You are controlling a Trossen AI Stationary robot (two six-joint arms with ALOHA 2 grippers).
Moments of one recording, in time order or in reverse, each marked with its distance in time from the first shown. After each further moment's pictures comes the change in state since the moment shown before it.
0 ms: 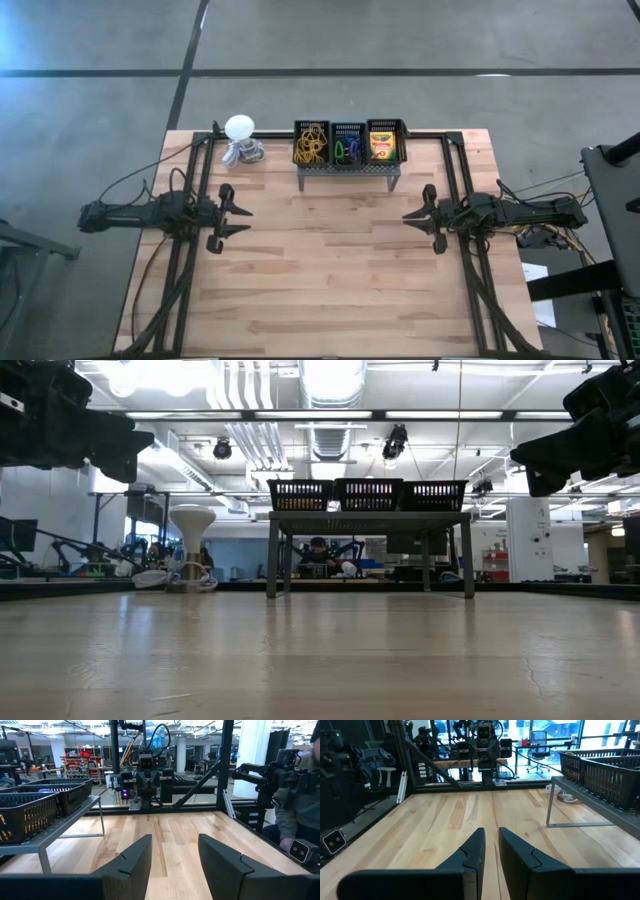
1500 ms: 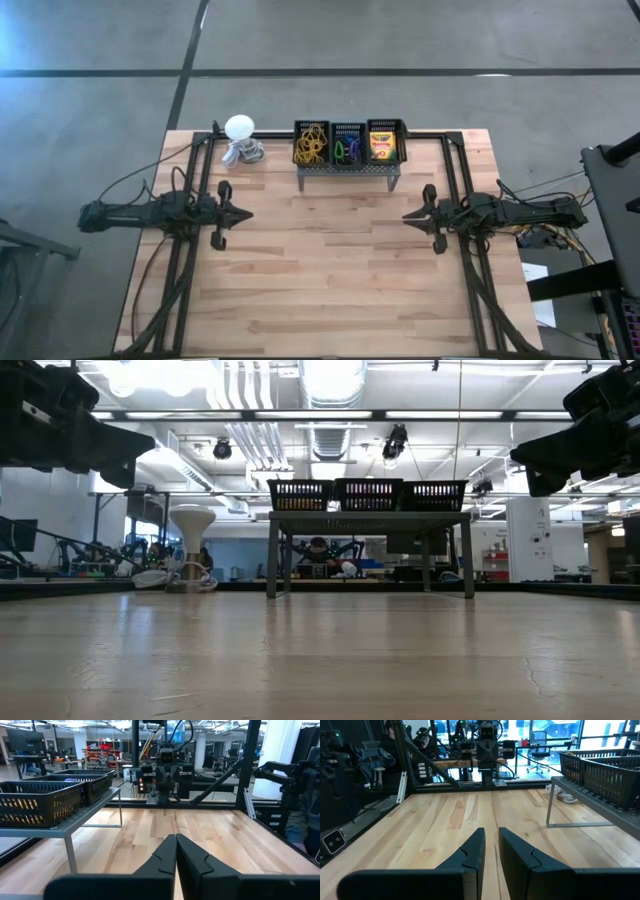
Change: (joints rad) left arm 0.000 0.002 0.009 -0.034 -0.106 -0.024; right arm 0.000 0.000 0.000 0.000 0.001 -0.001
